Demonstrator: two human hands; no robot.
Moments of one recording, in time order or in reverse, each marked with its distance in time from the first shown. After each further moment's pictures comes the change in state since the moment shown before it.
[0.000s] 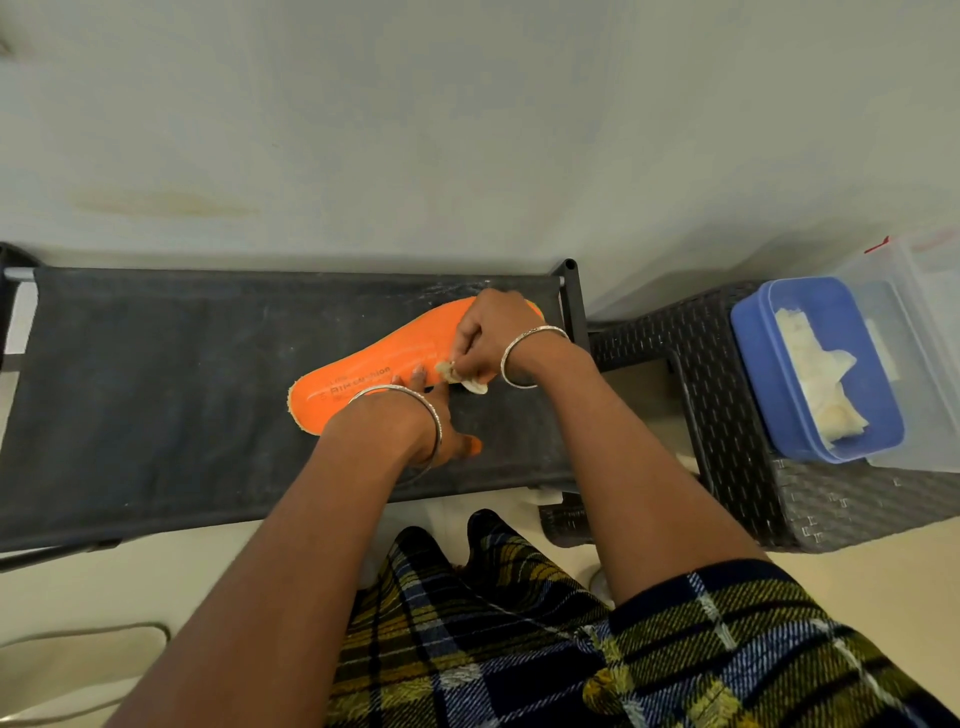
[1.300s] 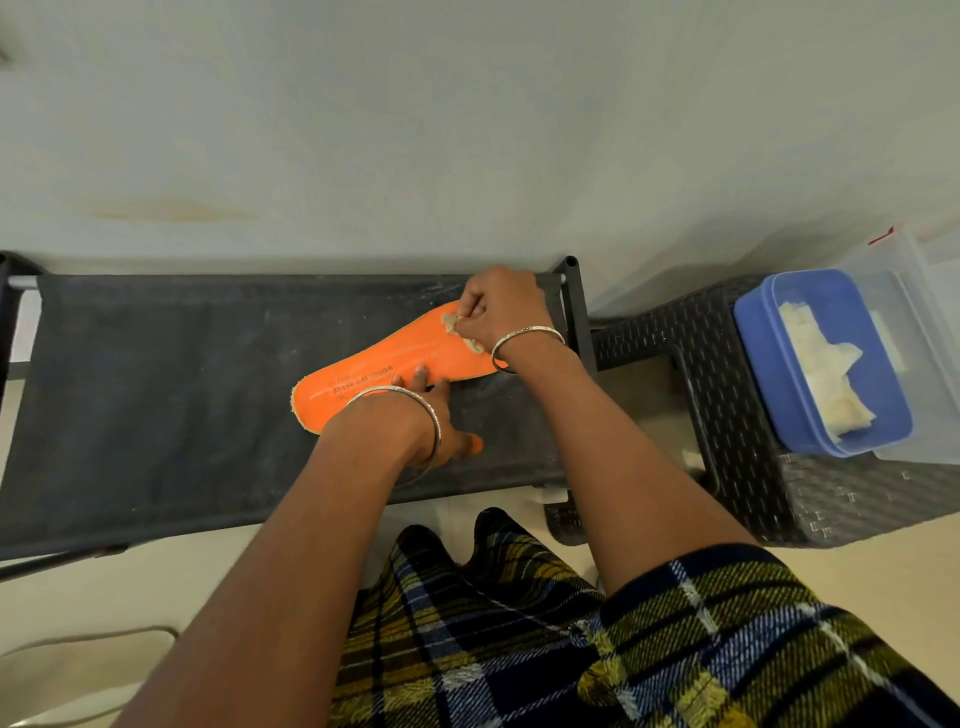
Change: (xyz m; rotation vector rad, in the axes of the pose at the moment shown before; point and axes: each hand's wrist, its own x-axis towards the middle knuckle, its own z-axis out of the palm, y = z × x) left_hand -0.003 -0.002 0.000 -0.024 0.005 -0.001; right_hand 0.010 -0.005 0.002 0.073 0.317 0.033
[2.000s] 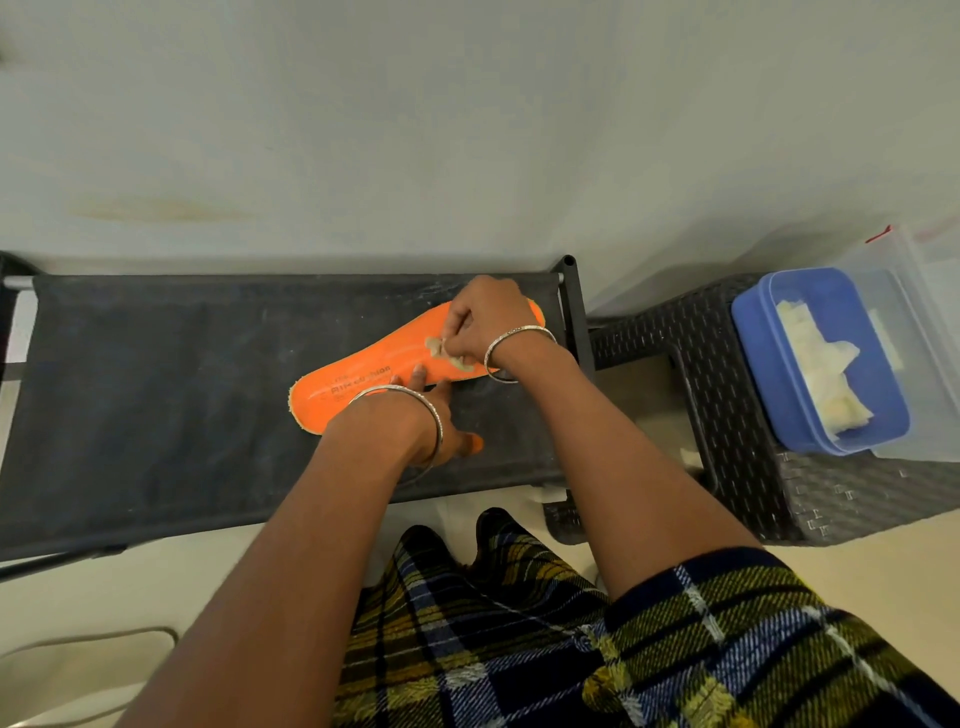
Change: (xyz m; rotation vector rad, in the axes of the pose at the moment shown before) left_hand 0.000 0.001 0.000 -0.008 0.002 -0.003; right_hand -0.003 -0.005 0.006 -0.039 -0.145 -0.025
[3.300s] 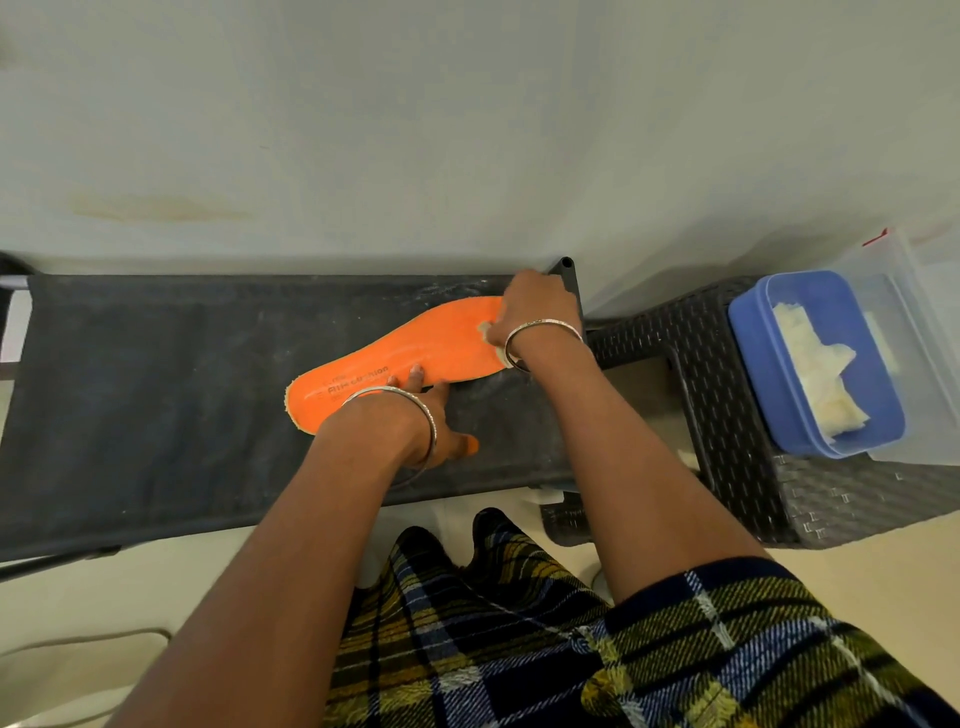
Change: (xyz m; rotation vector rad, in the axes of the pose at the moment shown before) left_hand 0.006 -0.005 0.001 0.022 -0.005 0.013; right_hand -0.002 0.018 -0.019 -0.187 0.100 0.297
